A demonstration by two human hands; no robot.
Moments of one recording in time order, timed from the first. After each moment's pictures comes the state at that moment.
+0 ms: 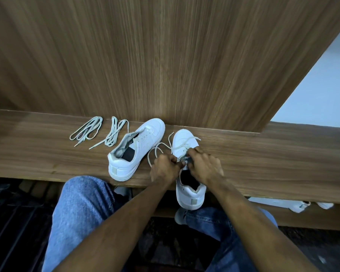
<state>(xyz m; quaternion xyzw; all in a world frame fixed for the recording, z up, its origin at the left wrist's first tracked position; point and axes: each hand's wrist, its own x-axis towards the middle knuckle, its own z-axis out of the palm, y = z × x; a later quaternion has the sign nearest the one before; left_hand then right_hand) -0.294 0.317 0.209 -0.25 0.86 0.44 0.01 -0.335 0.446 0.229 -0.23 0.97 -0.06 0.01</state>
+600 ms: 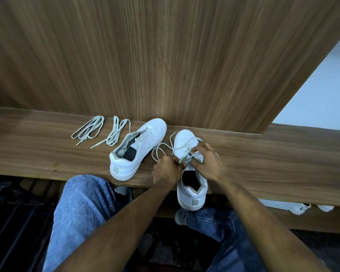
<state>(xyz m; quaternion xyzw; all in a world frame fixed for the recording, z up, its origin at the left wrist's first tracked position) -0.289 0.320 0.210 -0.23 0.88 0.41 -0.02 -0.356 0.462 0.221 -0.21 0.94 -0.25 0.04</state>
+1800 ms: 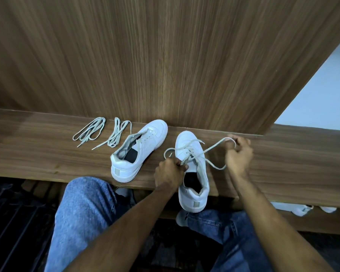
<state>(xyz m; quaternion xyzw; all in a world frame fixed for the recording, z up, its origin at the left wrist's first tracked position) -0.290 0.324 0.203 -0.24 0.89 0.38 -0.02 -0.365 0.484 0.242 0.04 0.81 -0.54 -0.21</state>
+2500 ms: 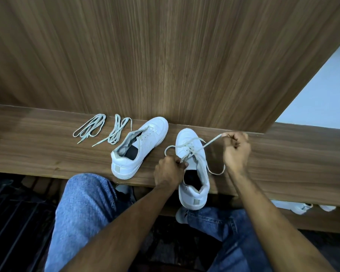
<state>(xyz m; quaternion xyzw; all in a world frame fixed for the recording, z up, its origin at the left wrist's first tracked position) -0.285 0.325 0.210 -0.26 0.89 0.39 -0.02 -0.363 0.476 0.247 -0.02 0.80 -0.56 -0.21</state>
